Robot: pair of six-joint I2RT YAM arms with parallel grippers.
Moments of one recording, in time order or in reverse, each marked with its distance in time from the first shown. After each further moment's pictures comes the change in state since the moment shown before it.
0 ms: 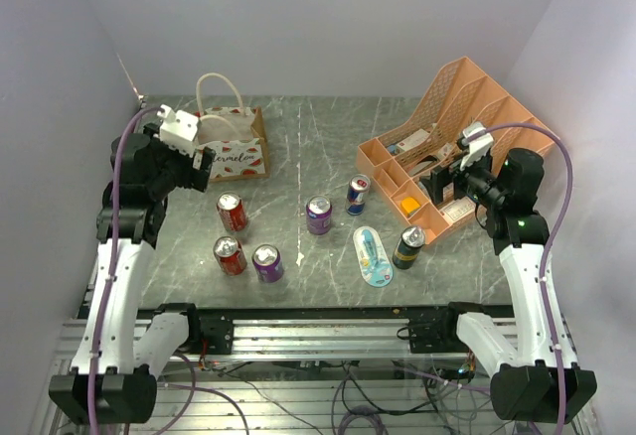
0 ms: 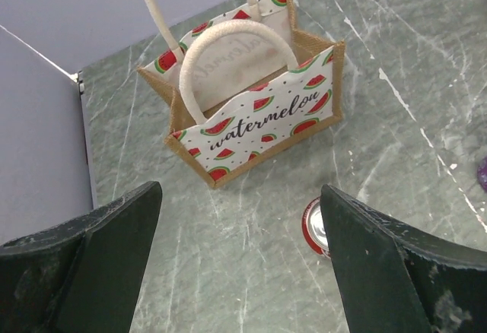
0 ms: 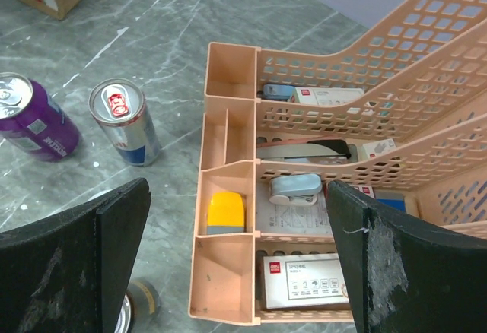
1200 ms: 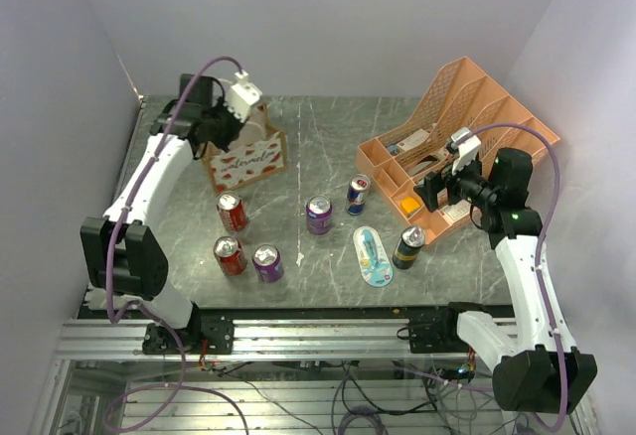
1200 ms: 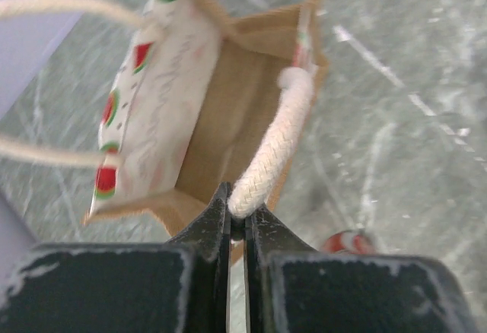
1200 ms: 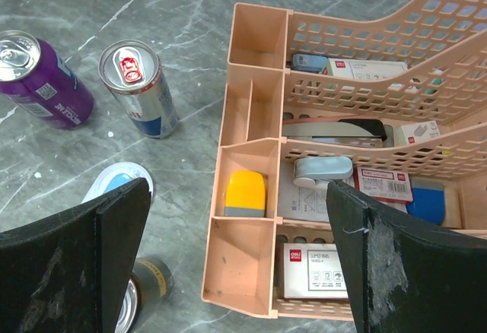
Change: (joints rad) left arm -0.141 0.711 0.487 -0.177 0.056 0.254; right arm 0.013 0.052 -0.026 -0.053 -0.047 -0.045
